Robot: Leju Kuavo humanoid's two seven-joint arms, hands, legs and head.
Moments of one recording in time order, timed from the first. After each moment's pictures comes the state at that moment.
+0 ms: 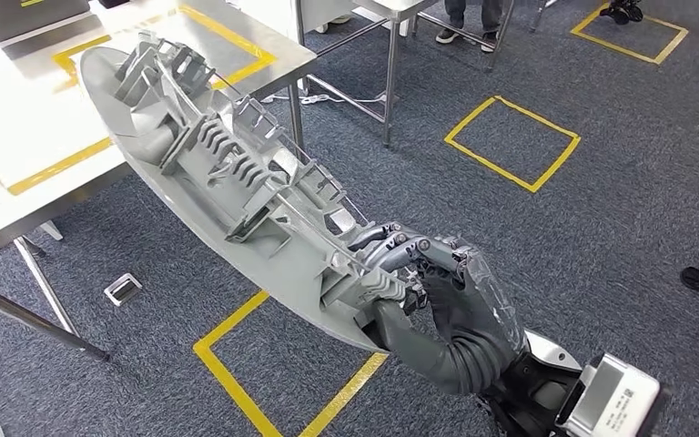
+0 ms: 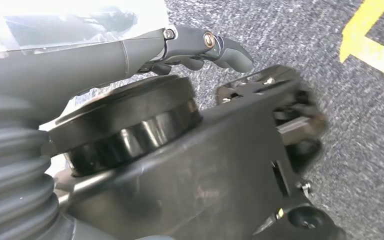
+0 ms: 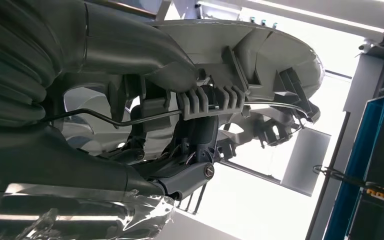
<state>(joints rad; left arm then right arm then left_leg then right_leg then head) -0.14 0.06 -1.25 -0.28 1.04 0.13 -0.25 -0.51 -0.48 0.84 -2.31 -0.08 -0.31 -0.02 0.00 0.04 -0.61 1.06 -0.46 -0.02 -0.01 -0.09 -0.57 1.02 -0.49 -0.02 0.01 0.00</state>
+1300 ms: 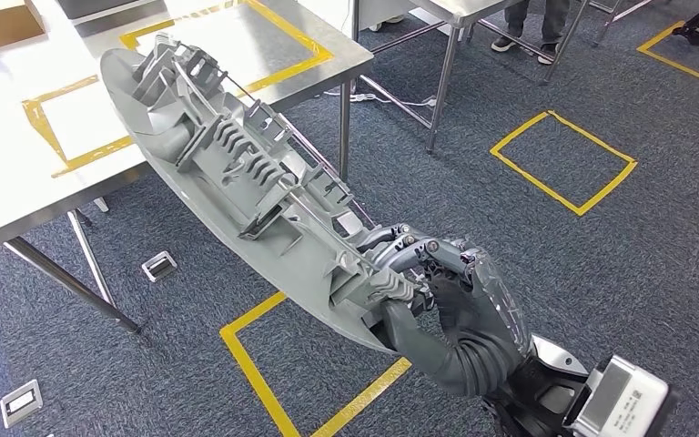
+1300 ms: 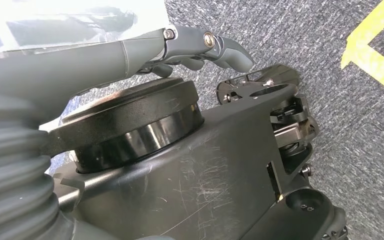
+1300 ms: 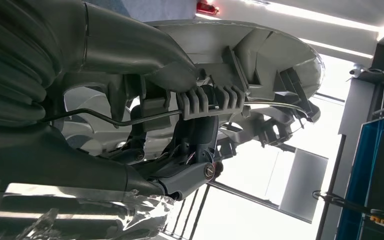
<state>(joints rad) -0.14 0.06 -1.25 -0.28 1.05 0.12 -0.25 -0.50 -0.48 0.84 -2.30 -0.10 -0.32 -0.03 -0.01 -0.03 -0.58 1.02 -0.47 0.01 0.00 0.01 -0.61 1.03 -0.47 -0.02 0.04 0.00</state>
